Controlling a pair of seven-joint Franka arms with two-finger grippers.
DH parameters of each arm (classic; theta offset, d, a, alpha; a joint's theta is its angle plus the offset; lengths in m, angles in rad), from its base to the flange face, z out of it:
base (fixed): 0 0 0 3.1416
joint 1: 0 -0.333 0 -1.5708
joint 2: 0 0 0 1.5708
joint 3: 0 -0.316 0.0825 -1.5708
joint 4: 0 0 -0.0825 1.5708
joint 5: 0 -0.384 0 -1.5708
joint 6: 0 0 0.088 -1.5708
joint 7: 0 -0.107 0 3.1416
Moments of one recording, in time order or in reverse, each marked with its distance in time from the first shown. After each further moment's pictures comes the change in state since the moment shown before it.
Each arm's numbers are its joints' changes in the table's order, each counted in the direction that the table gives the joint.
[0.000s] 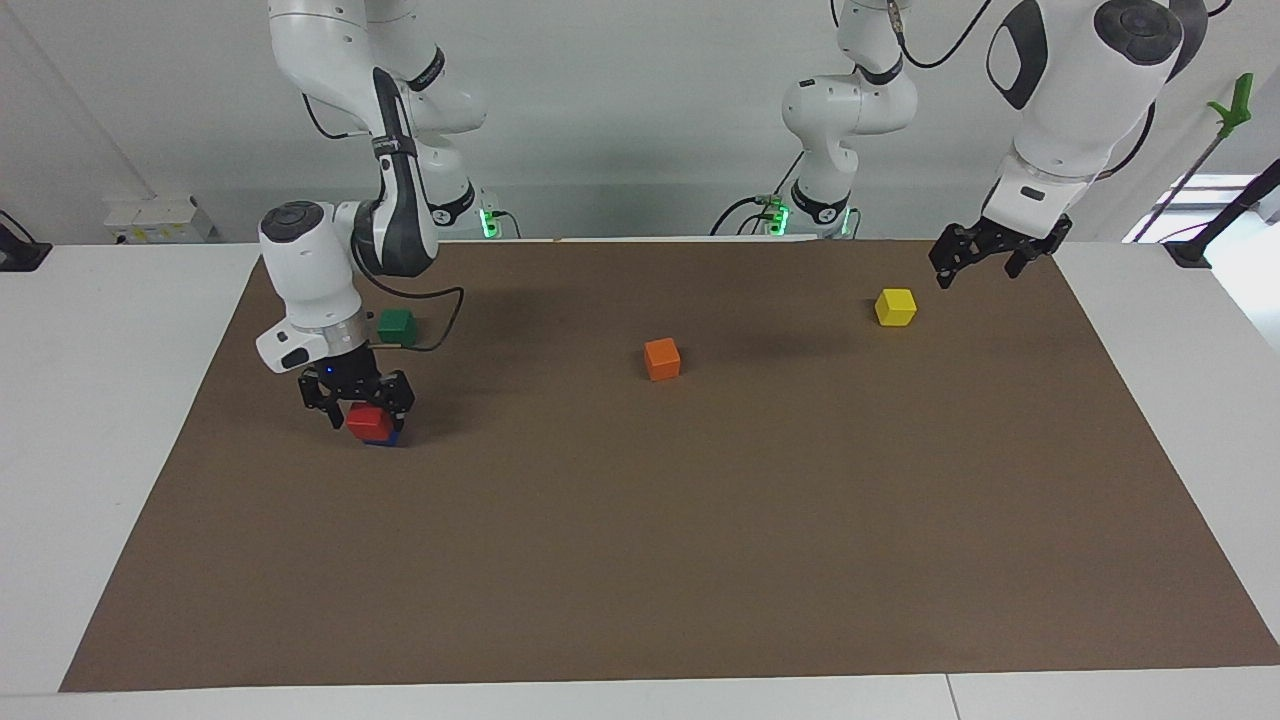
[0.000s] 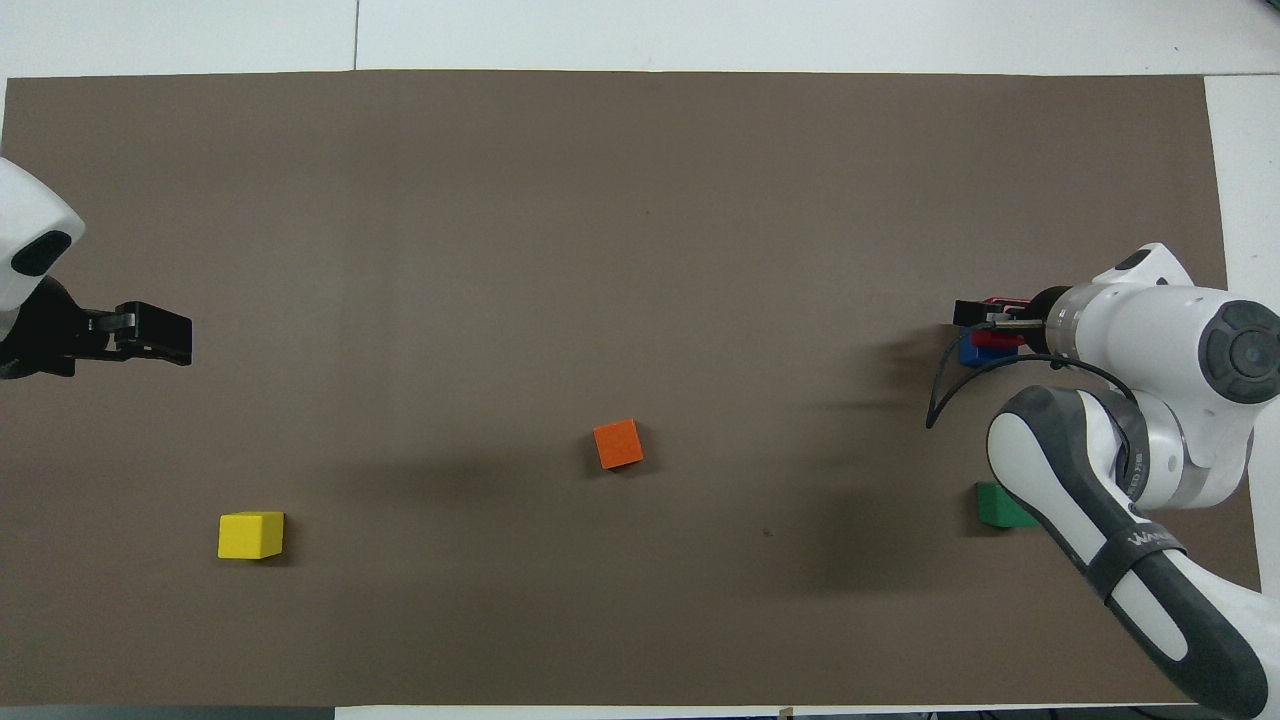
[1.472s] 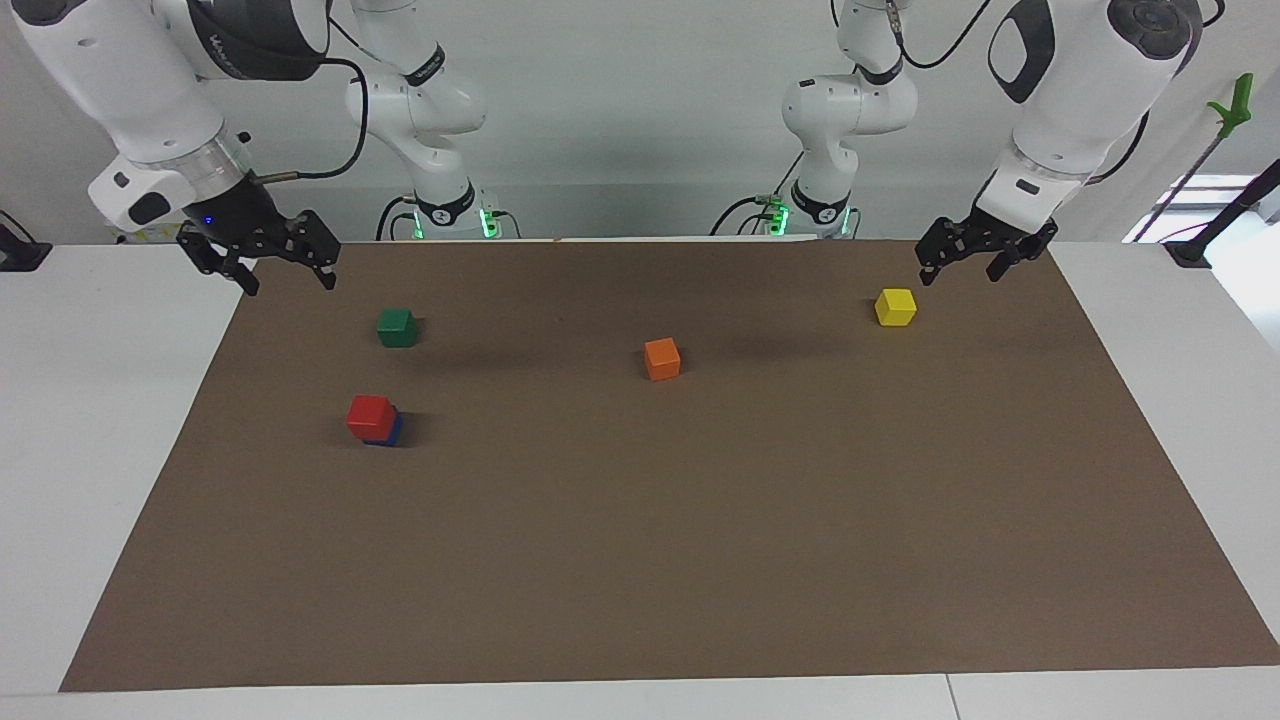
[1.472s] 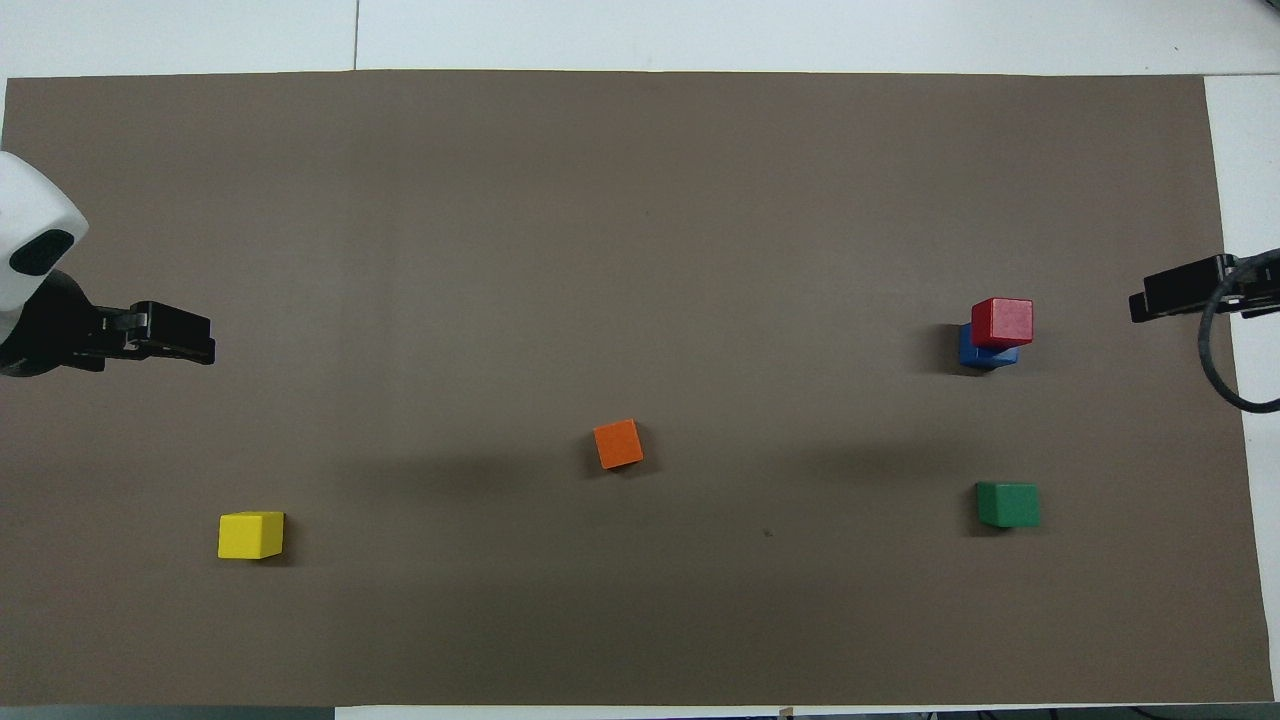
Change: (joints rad) left arm 0.000 0.000 0.000 0.006 0.064 0.001 -0.067; right arm 0.048 0.105 0.003 0.688 -0.056 -1.109 0.166
